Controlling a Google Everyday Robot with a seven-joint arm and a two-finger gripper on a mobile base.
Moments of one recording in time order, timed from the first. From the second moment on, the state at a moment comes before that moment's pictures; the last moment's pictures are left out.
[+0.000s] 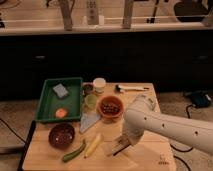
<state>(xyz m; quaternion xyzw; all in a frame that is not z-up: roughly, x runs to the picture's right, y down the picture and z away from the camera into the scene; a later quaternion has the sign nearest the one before) 0.119 0.243 0.694 -0.32 -0.11 -0.26 0.91</state>
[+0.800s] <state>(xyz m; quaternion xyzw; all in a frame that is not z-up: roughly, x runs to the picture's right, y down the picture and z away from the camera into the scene) 0.077 0.230 0.675 -0.31 -0.10 -0.29 0.90</state>
